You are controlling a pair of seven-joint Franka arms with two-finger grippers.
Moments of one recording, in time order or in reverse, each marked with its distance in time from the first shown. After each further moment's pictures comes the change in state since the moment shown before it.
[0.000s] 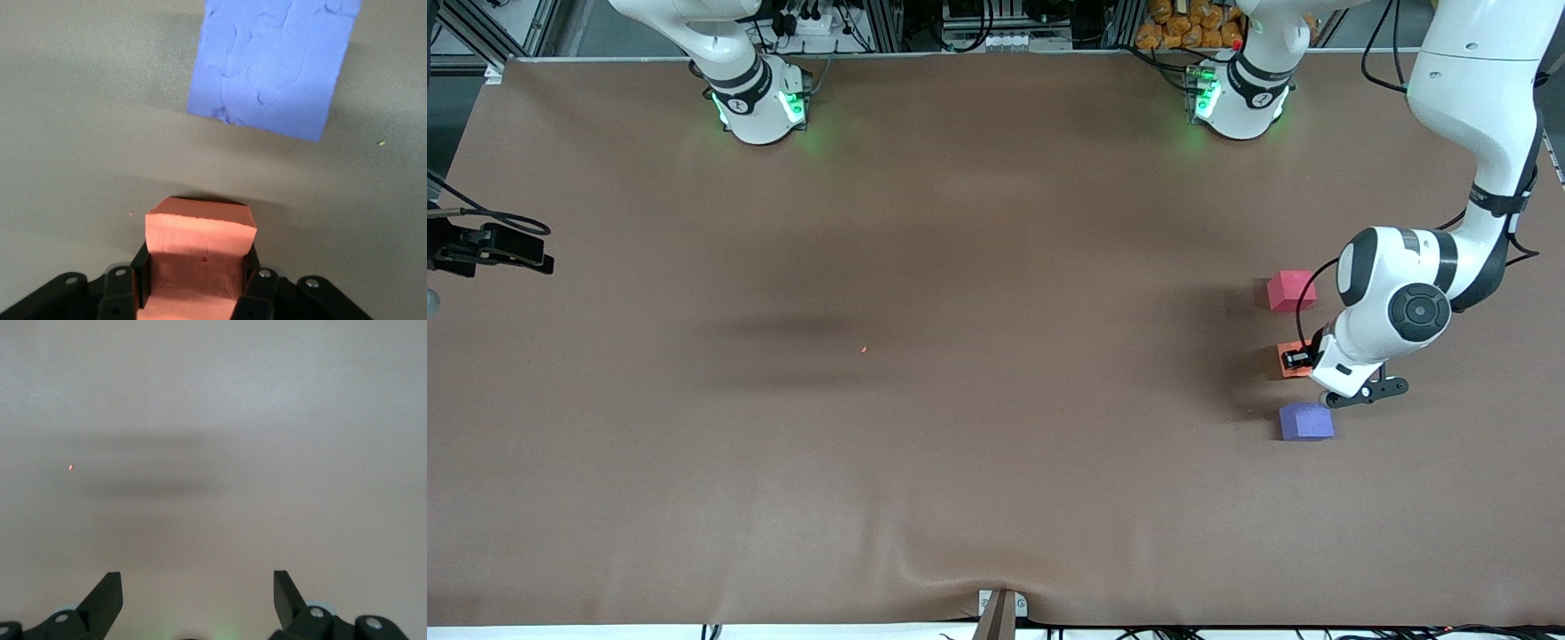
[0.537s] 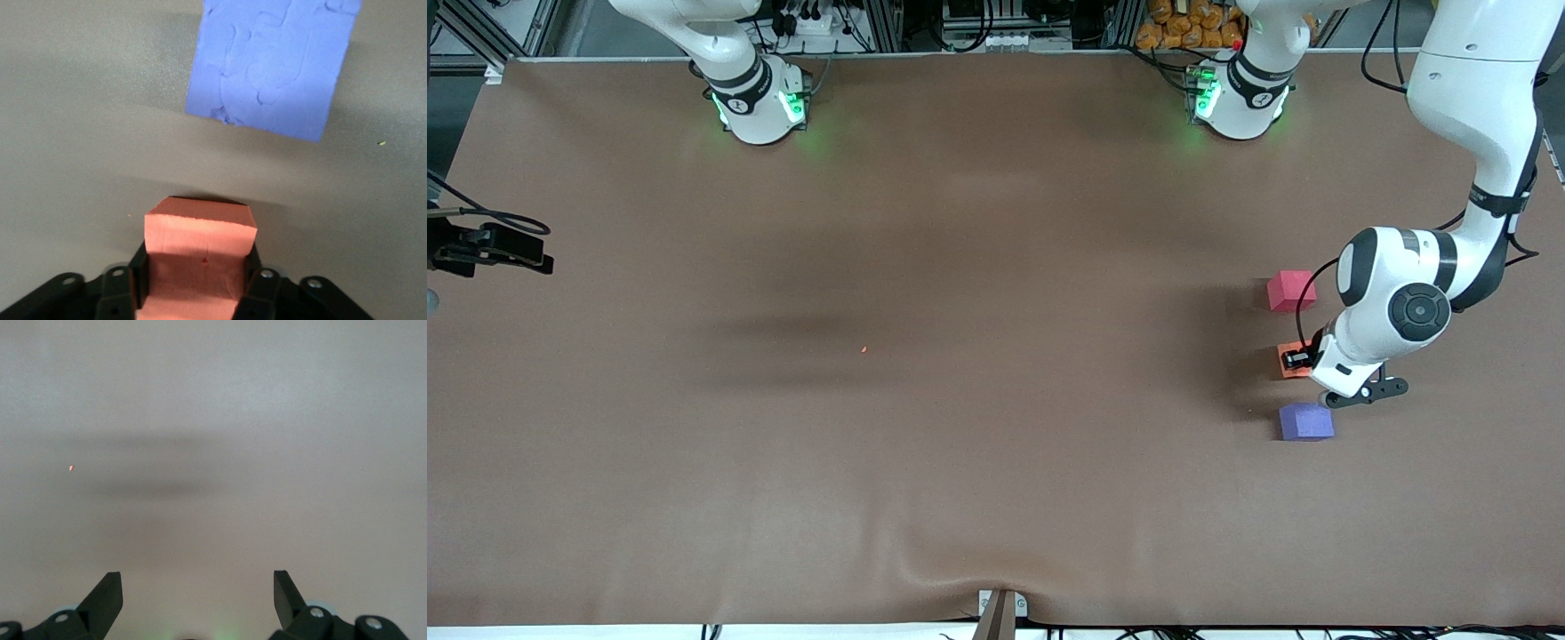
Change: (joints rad) left arm 0.001 0.005 0.000 -0.003 0.000 0.006 0.002; right arm 0.000 0.000 0.000 0.002 0.000 0.000 0.001
